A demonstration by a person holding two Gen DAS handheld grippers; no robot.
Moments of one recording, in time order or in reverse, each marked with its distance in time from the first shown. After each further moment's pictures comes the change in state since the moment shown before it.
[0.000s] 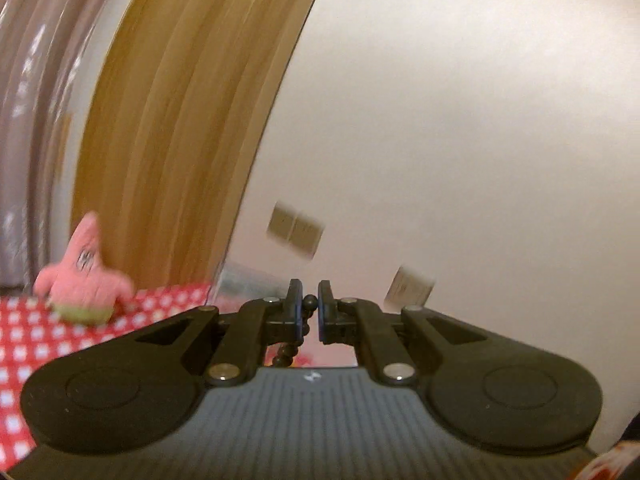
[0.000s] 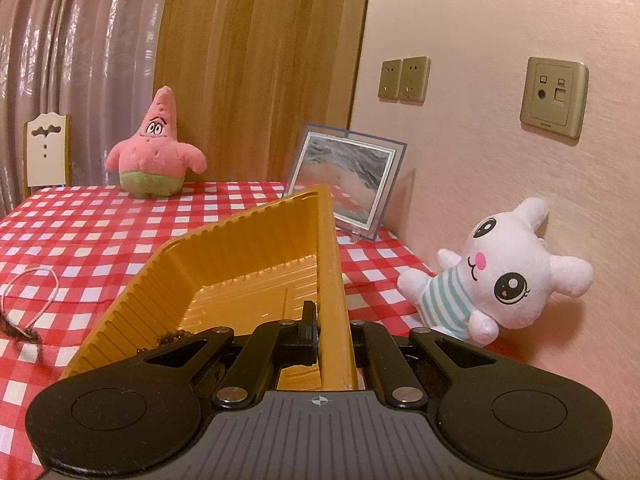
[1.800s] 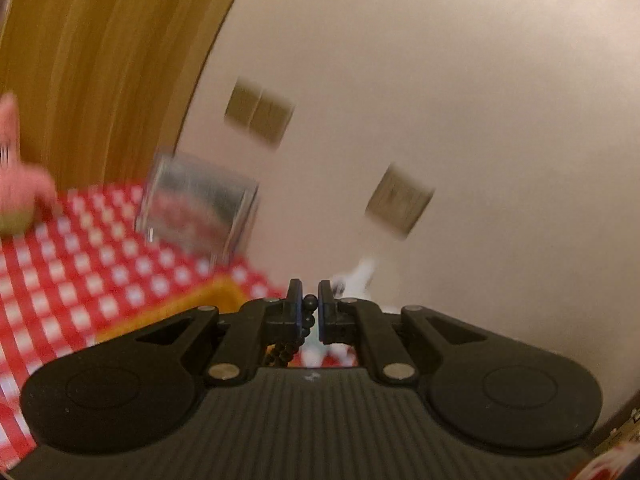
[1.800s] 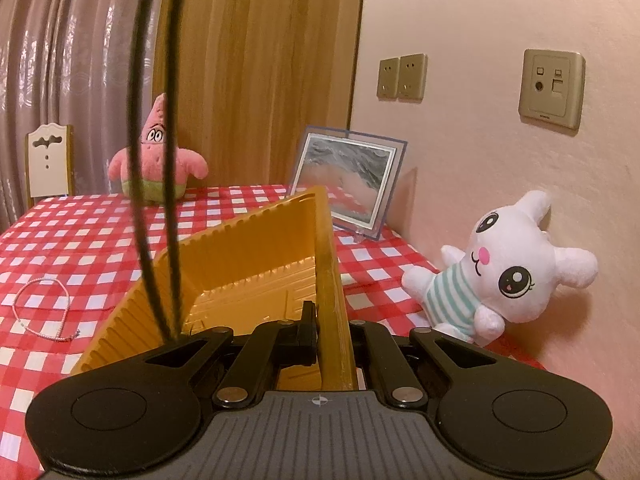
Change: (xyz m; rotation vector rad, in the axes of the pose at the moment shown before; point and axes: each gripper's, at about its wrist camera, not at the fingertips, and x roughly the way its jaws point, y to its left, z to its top) left arm 0.150 0.003 -0.104 -0.085 0.348 -0.087; right arm 0.000 -0.003 -0.002 0.032 -0.009 0.016
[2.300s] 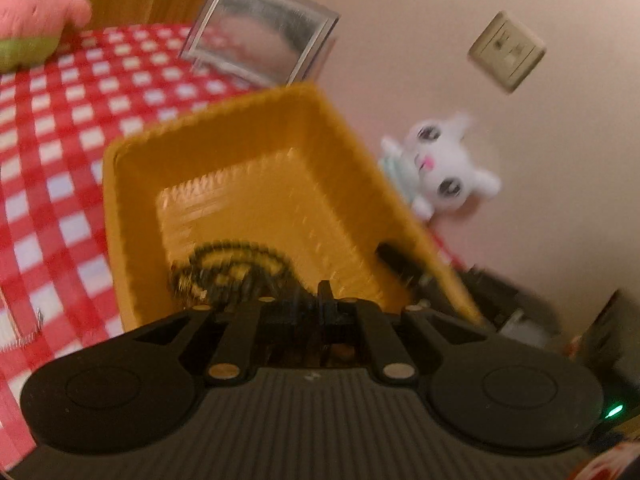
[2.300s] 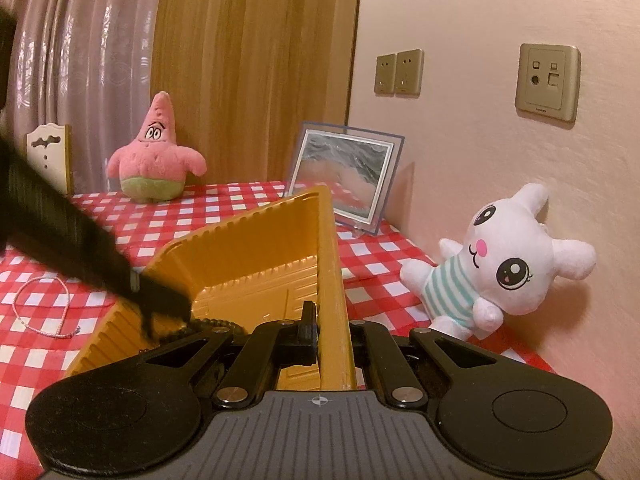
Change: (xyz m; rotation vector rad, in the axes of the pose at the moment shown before) left arm 0.081 0.056 -0.111 -0.126 0.306 0.124; right arm -0.003 -0.001 -0.004 0.007 0.007 -0.002
